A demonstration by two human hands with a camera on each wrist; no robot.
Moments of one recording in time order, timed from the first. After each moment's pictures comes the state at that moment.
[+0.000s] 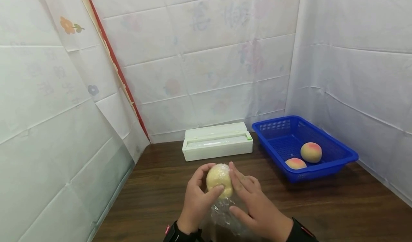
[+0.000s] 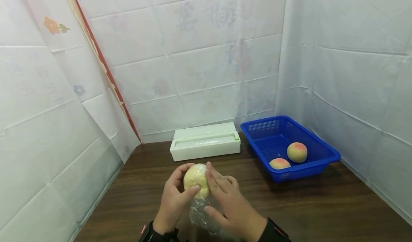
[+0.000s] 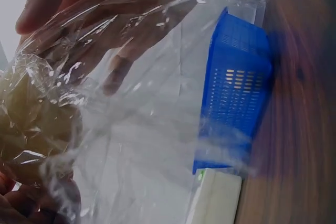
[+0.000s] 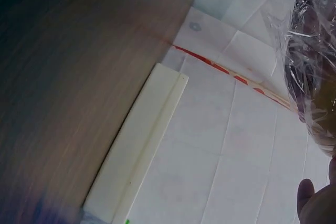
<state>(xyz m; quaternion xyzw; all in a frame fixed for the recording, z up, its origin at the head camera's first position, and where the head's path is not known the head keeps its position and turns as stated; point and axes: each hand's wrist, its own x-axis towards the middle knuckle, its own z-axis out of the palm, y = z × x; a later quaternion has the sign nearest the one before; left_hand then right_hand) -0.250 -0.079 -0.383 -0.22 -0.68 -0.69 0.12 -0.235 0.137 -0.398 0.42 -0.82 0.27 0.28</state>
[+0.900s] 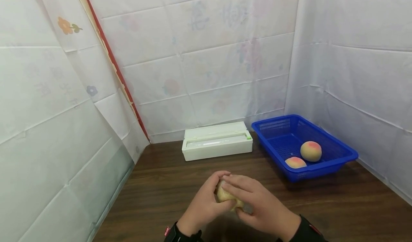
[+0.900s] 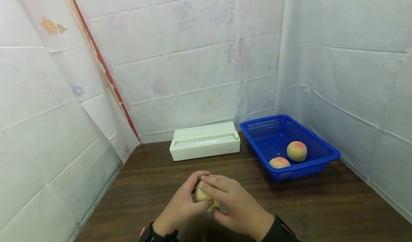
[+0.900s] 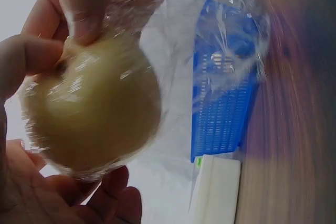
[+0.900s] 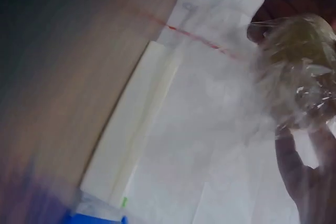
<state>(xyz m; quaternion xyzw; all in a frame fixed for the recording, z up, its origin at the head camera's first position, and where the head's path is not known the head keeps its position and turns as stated) -0.253 -0.080 -0.393 -0.30 -0.75 -0.59 -0.05 -0.247 0.143 -0.390 0.53 -0.73 0.28 0.32</state>
